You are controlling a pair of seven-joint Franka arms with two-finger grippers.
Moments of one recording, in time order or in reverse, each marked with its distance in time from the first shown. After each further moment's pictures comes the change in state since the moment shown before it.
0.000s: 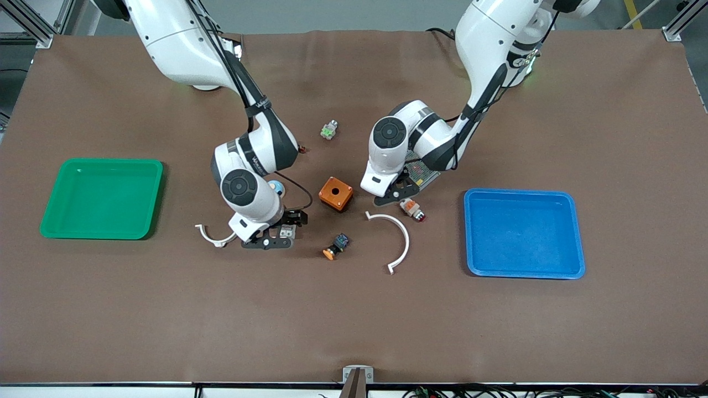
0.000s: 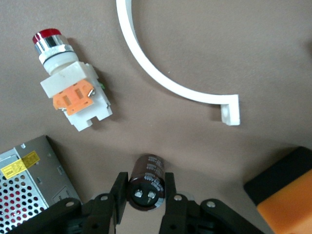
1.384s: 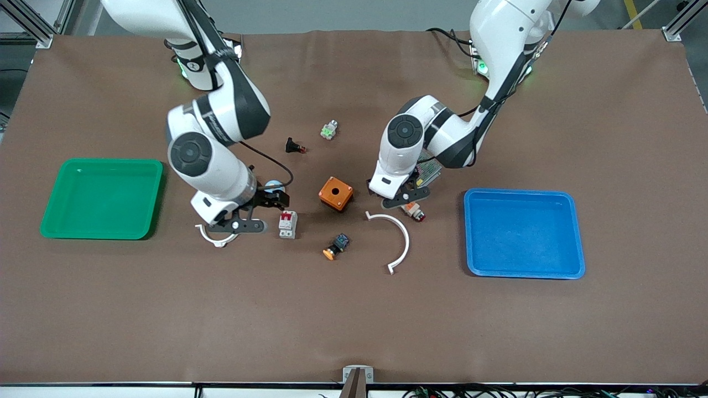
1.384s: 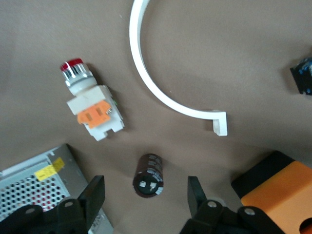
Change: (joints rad) left arm 0.030 -0.054 -0.001 -0.013 -0.048 -0.024 0.062; right arm -0.042 -0.192 0.003 0.001 0.000 -0.189 0.000
